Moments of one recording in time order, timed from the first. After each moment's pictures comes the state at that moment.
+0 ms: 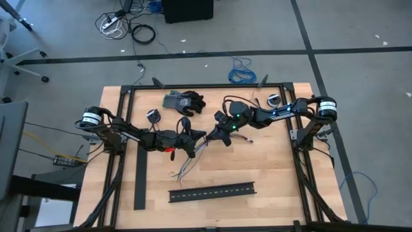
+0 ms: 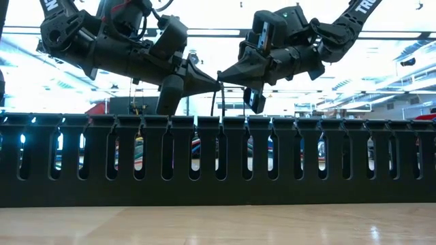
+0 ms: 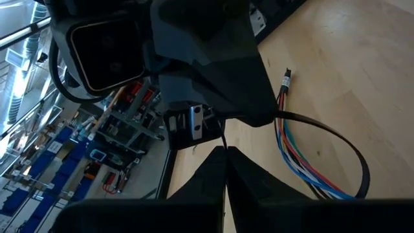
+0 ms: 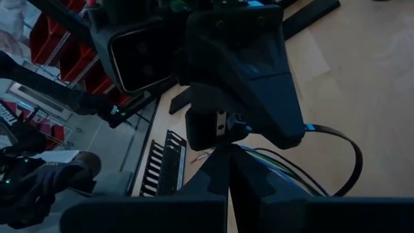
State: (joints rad) left arm -0.10 1.66 0.57 0.95 -0.45 0.78; right arm -0.20 1.67 0.81 0.55 -0.54 0.56
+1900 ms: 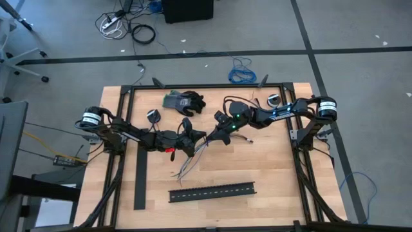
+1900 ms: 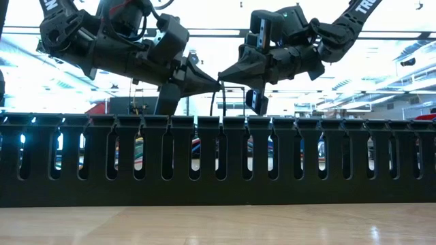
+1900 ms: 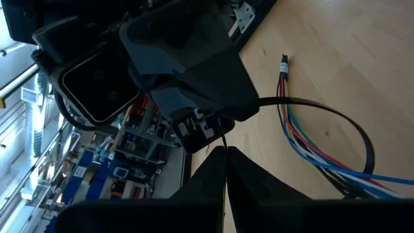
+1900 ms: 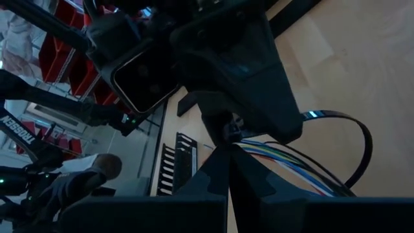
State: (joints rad) left arm -0.10 1.66 0.57 0.94 -0.45 0.98; right arm -0.21 1.67 0.81 0.55 -0.55 0.68
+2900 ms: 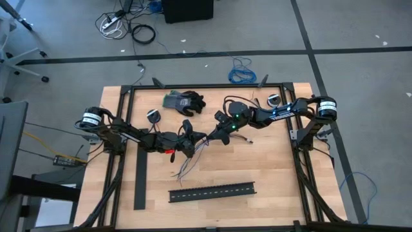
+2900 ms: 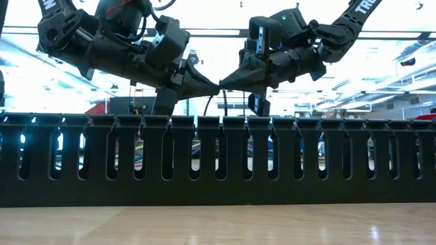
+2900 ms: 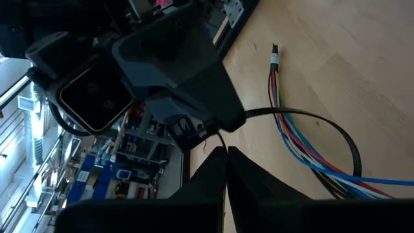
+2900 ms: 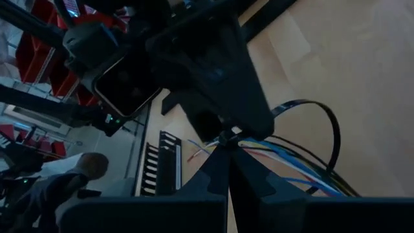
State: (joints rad) left arm -0.12 1.66 0.56 0.92 -0.46 1.02; right arm -0.21 1.67 0.81 0.50 -0.49 0.64
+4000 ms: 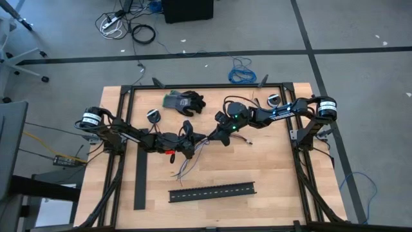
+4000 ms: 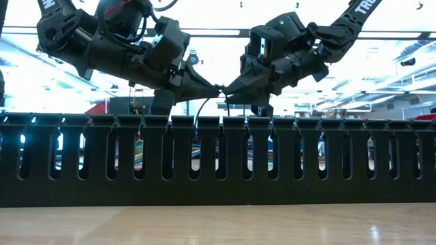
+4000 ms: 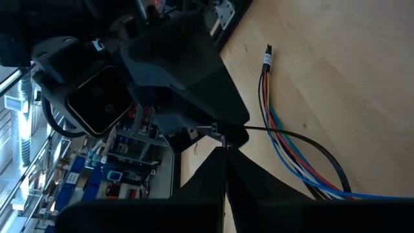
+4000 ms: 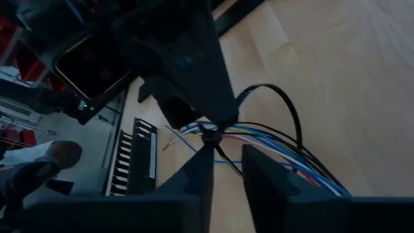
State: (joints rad) left arm -0.13 1.66 0.56 0.89 -0.45 0.98; right arm -0.21 1.67 0.81 0.41 -0.46 0.54
